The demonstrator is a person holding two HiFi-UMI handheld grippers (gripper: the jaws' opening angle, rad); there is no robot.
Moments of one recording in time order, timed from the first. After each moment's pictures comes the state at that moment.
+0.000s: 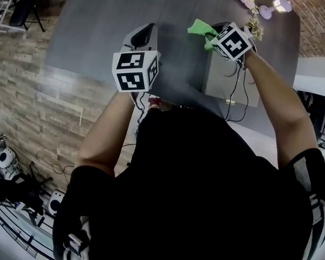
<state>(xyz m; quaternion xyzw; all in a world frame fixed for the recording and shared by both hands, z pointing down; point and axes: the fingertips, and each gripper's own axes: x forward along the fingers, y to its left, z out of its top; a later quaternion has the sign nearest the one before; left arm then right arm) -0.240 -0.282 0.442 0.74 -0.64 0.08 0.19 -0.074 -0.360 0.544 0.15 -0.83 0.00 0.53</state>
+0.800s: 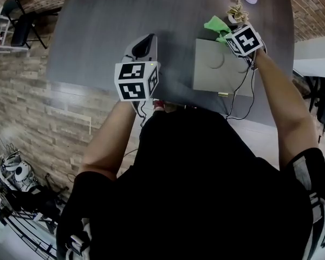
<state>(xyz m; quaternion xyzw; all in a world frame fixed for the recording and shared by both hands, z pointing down) -0.168 -0.273 0.450 0.76 -0.61 0.13 0.18 0.053 -0.386 0.552 0.27 -0.82 0.08 0.51</state>
